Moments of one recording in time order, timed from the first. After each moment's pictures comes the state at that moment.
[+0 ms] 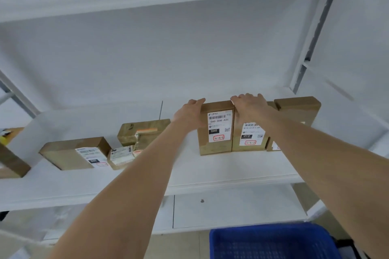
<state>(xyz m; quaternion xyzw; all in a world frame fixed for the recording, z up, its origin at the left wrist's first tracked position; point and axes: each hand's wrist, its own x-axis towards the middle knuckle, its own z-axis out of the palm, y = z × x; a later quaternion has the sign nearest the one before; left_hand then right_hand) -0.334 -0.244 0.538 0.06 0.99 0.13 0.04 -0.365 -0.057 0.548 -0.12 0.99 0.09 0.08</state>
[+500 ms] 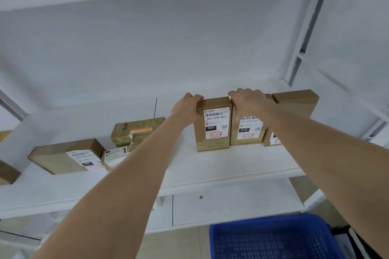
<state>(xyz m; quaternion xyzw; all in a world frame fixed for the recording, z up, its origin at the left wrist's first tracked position) -0.358 -0.245 0.530 0.08 0.98 0.15 0.02 -0.371 -0.050 0.544 -0.11 0.99 0.08 0.07</state>
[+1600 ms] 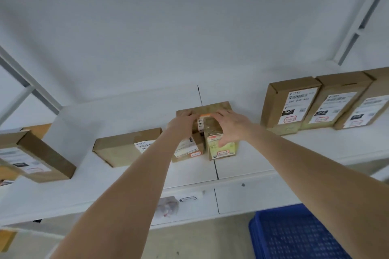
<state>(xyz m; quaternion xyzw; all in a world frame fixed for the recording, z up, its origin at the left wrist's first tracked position) -0.347 -0.489 0.459 0.10 0.99 0.02 0.13 -0.333 -0.308 0.467 -0.20 0.97 -0.03 0.12</state>
